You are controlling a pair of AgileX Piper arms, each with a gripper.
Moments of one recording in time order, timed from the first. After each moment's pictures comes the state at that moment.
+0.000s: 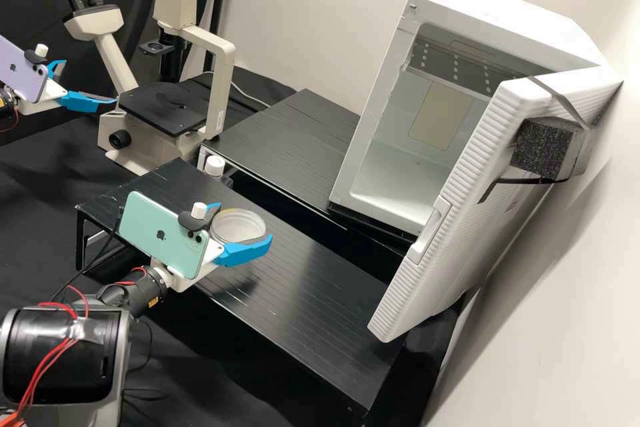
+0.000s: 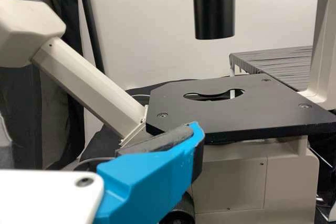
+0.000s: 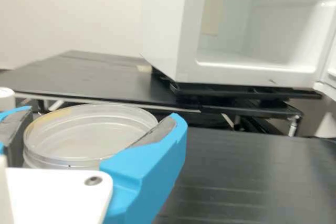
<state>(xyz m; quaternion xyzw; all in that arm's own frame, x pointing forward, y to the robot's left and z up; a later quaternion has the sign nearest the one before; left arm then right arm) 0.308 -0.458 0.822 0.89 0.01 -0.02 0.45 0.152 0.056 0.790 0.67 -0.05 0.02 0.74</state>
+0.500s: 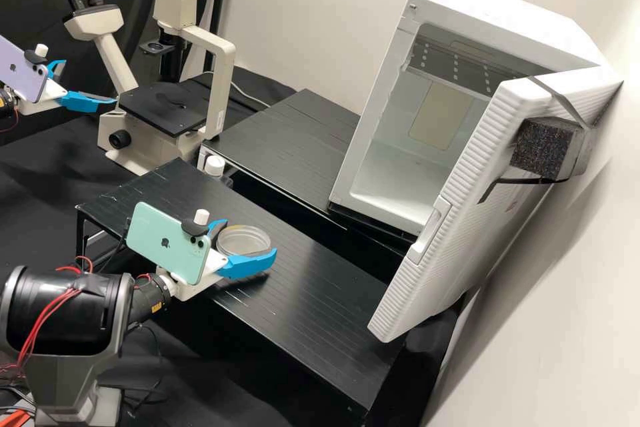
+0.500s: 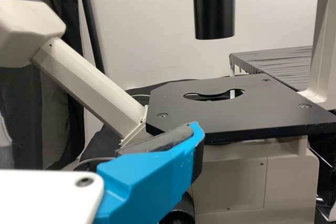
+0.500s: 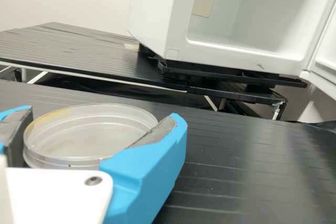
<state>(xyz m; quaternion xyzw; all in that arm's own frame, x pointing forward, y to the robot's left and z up) 0.308 -0.458 0.822 0.89 0.01 -0.02 0.45 0.159 0.043 0.781 0.64 -0.07 -0.01 0.76</state>
